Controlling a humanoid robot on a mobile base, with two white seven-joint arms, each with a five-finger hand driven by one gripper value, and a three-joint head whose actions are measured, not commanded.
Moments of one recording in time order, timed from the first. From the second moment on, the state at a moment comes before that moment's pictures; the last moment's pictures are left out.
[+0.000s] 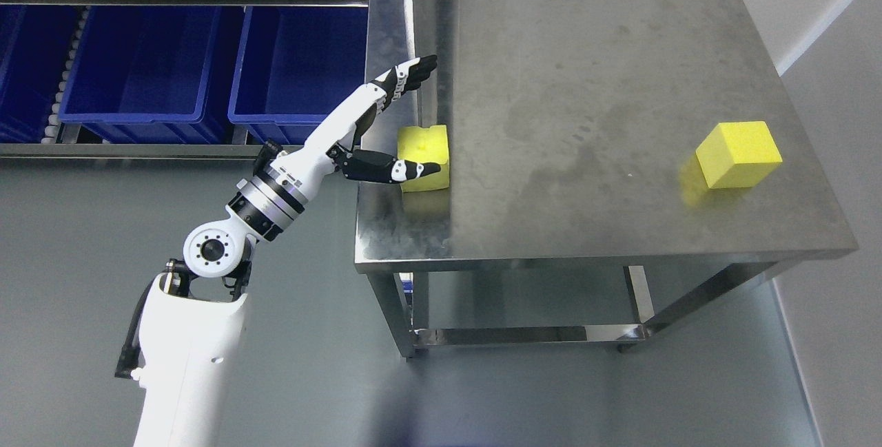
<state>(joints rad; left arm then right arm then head) -0.32 0.07 -0.14 -1.66 -0.11 -0.09 -0.61 0.00 0.00 -0.09 0.00 0.00 -0.09 -0.03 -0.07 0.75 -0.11</state>
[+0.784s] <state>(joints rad) -0.42 0.09 -0.25 -1.58 -0.39 -0.03 -0.64 0.00 0.00 -0.09 0.00 0.00 -0.10 -0.03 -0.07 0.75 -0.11</state>
